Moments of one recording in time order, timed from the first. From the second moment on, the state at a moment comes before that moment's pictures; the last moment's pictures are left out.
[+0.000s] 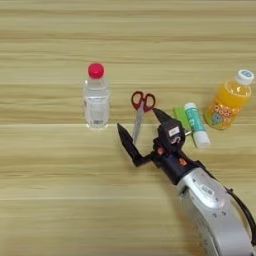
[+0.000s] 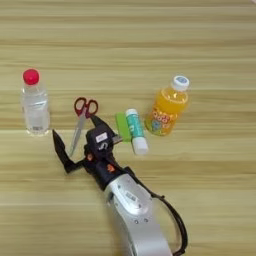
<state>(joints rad) 0.20 -0.08 0.23 -0.31 0.08 0.10 0.32</state>
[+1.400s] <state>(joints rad) -0.16 0.04 0.27 0.12 0.04 0.12 0.32</state>
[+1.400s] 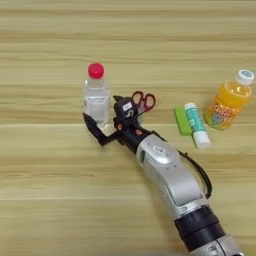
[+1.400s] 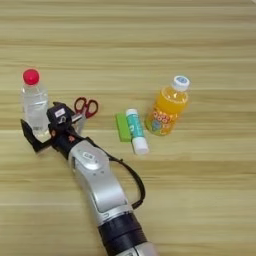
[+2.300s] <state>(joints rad) -0.32 0.08 0.24 0.33 0.05 0.08 0.31</state>
